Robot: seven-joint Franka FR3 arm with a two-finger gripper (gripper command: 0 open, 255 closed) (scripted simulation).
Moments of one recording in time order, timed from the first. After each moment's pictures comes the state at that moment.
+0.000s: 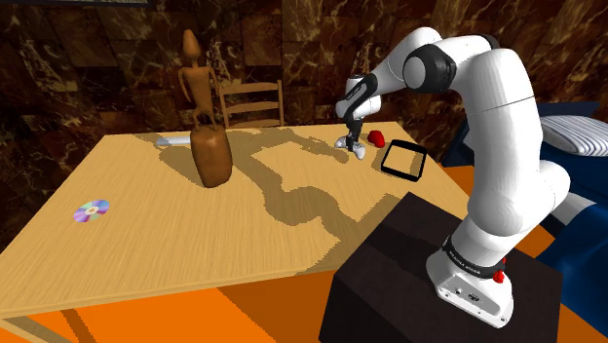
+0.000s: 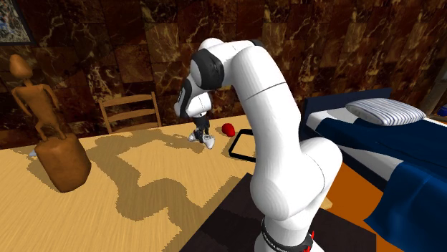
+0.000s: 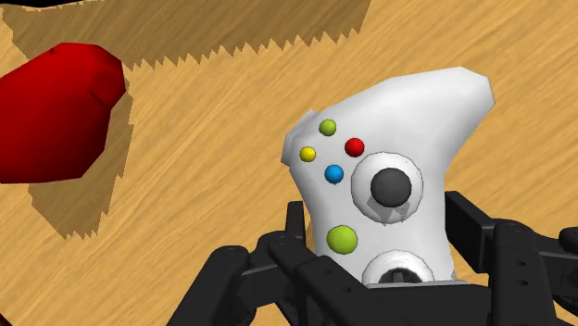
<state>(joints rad) -0.26 0.69 -0.23 -1.74 0.01 2.41 -0.70</state>
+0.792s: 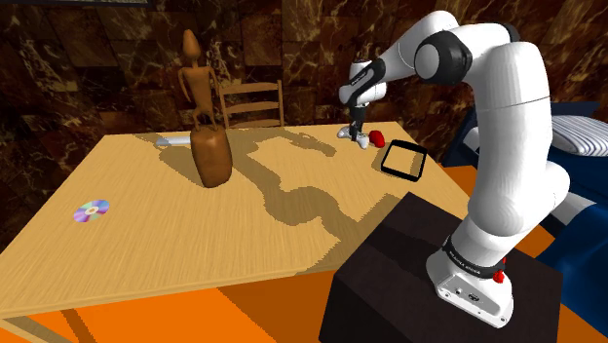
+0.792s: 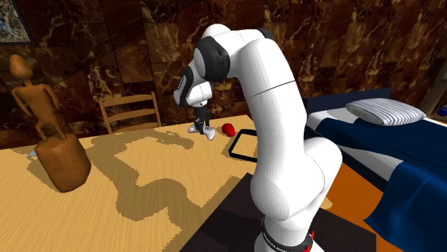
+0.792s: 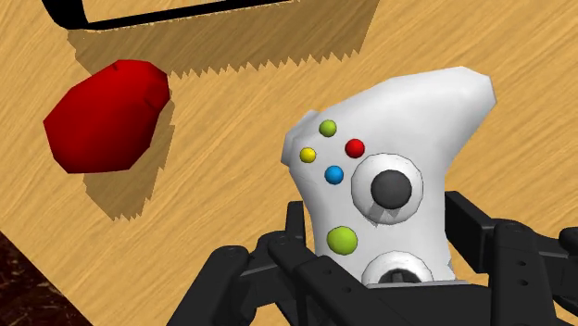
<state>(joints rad) -0.26 0.58 -0.24 -1.75 -0.01 2.32 -0.71</state>
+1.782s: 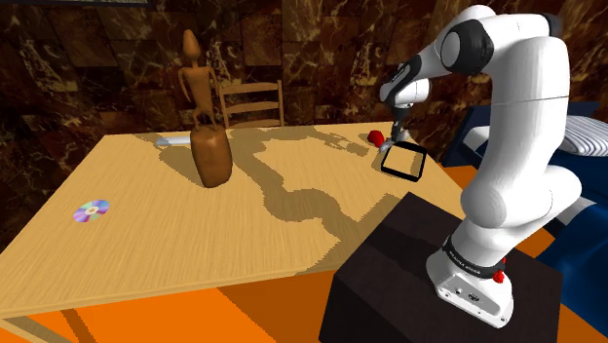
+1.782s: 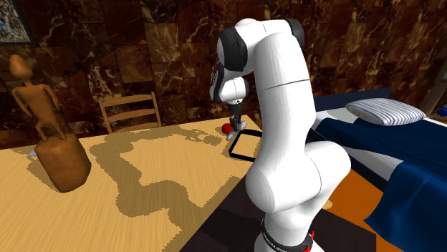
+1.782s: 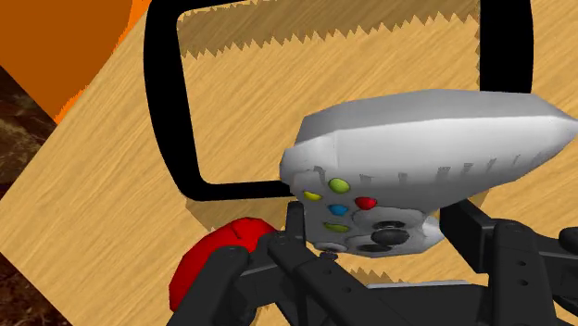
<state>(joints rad) -0.48 0.50 -0.30 -1.91 0.01 2.42 -1.01</state>
